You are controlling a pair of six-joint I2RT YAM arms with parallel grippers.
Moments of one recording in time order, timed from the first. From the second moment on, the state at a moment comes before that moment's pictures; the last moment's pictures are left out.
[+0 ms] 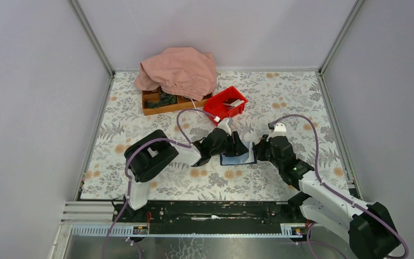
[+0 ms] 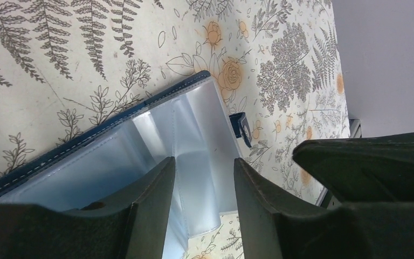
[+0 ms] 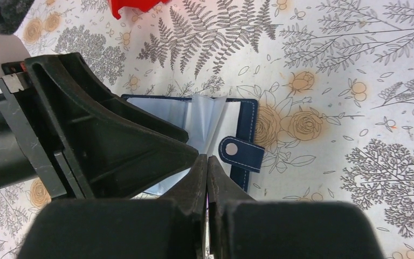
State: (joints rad) left arm -0.90 1.95 0.89 0.61 0.11 -0.89; right arm 0.54 0.87 0.33 0.01 0.14 0.48
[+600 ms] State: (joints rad) left arm -0.90 1.90 0.88 0.60 0.12 -0.88; right arm 0.54 0.97 0.34 0.05 0.02 0.47
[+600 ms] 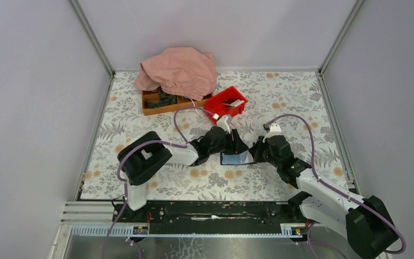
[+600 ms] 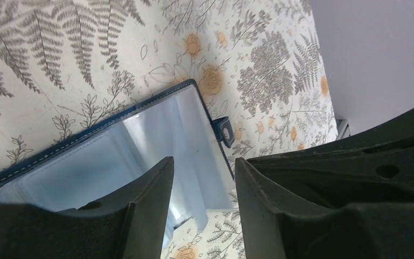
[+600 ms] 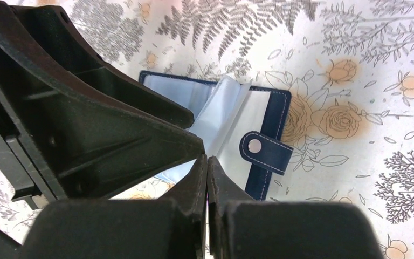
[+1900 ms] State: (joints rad) left arm -0.90 1.72 0.66 0.49 -0.09 -0.78; right arm 0.54 1.08 0.34 0.07 0.01 0.46
